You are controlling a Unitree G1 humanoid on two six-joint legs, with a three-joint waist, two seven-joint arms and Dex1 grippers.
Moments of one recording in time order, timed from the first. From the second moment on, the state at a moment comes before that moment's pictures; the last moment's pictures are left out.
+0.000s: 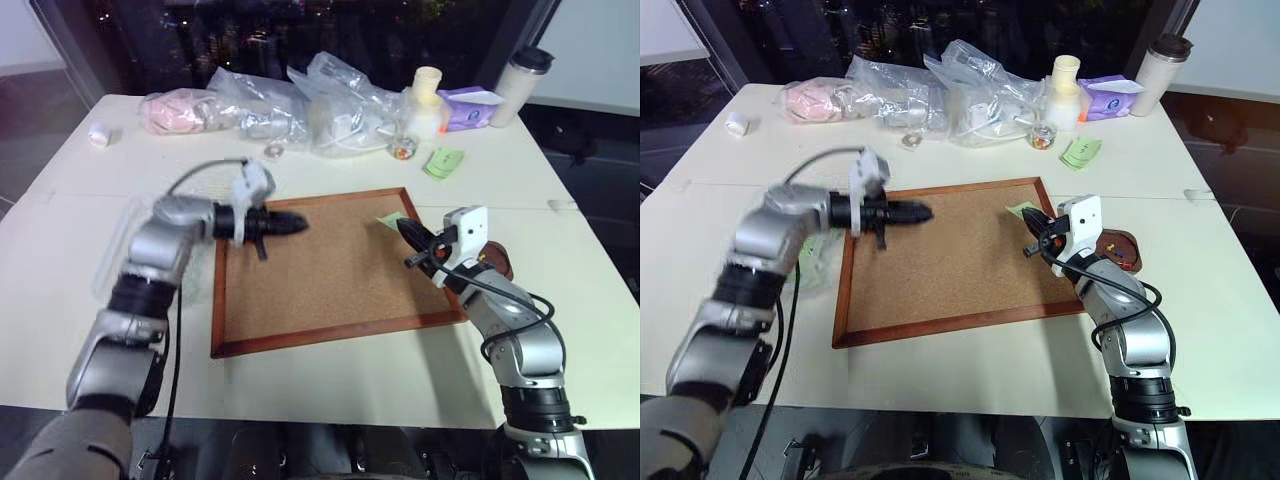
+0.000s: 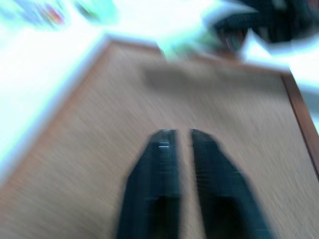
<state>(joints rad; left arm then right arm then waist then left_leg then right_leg) -0.93 0.48 -0.10 0.46 -0.29 0.45 -1.15 -0.25 -0.34 -0.10 -0.19 0.36 0.40 0.46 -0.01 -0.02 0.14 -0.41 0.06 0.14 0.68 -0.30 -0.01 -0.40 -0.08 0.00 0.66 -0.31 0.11</state>
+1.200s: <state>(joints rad) -1.26 -0.13 0.61 1.19 -0.67 0.78 -0.26 -0.30 -0.34 -0.08 -0.20 0.34 0.39 0.47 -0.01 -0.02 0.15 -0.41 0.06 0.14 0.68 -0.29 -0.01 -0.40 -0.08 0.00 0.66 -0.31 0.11</state>
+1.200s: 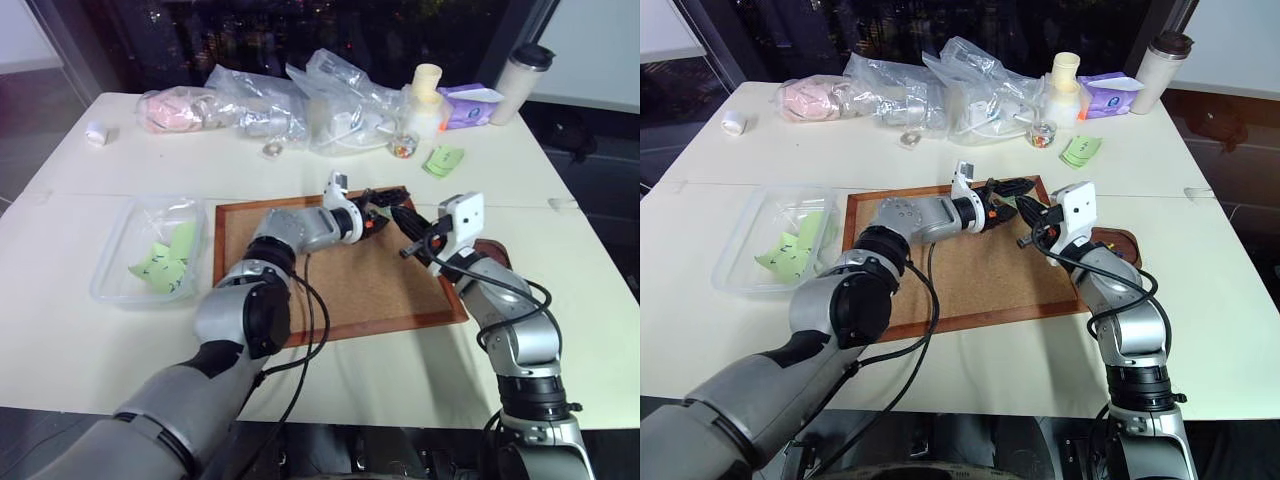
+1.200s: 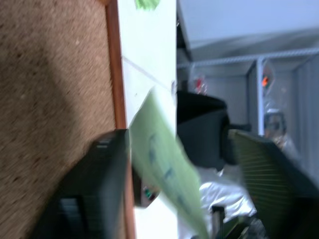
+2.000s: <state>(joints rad) -1.24 -0.13 0.61 1.23 -0.68 0.66 -0.24 -0.33 -0.30 -0.21 -0.36 0.46 0.46 0.32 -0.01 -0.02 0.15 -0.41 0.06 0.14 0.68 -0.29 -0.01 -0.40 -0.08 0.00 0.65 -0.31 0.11</state>
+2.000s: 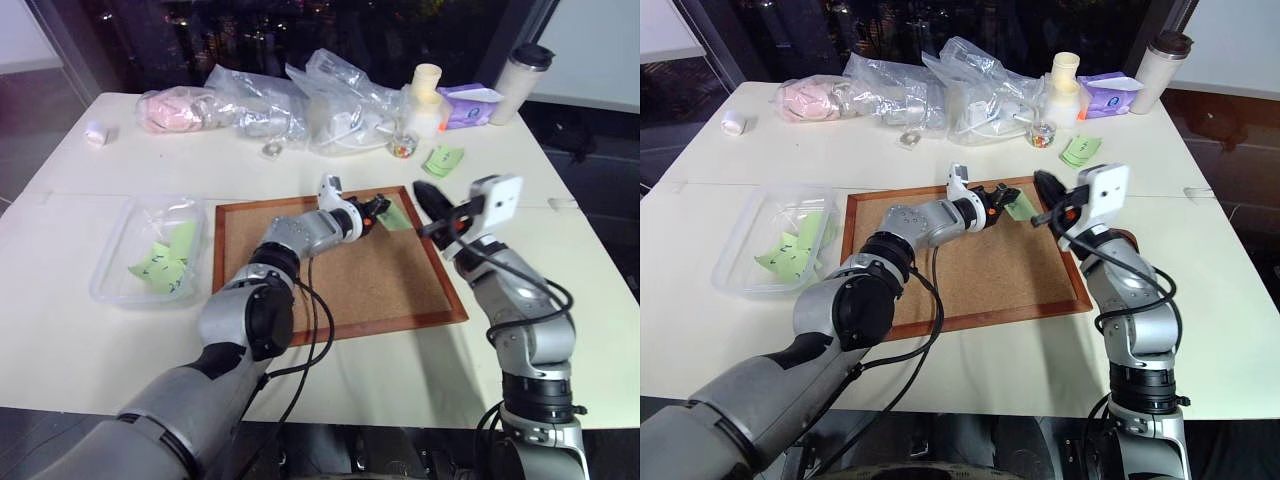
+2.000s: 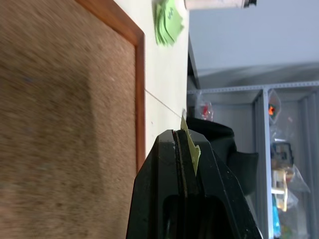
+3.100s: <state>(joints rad) -0.95 0.12 -0.13 0.44 -0.23 0.44 -0.85 -0.12 -0.38 -0.35 -0.10 0.31 0.41 0.18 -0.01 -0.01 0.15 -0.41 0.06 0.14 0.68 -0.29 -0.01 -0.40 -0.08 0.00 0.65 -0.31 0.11</state>
